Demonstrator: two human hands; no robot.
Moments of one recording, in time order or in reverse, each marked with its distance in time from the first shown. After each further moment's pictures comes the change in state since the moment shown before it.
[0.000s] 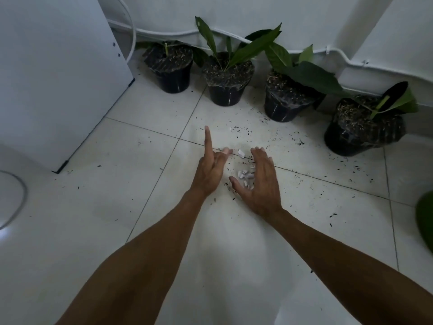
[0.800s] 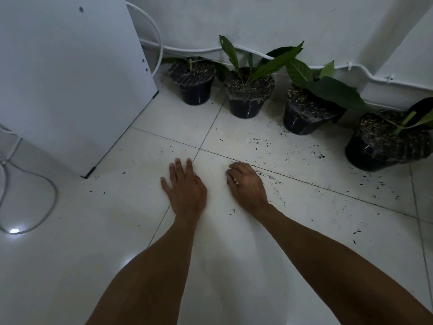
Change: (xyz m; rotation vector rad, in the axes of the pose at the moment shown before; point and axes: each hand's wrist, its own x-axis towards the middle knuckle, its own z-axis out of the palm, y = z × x) left_hand -0.032 -0.044 -0.066 0.932 0.347 -0.280; right_hand 0.036 -0.054 0.050 0.041 -0.115 -0.220
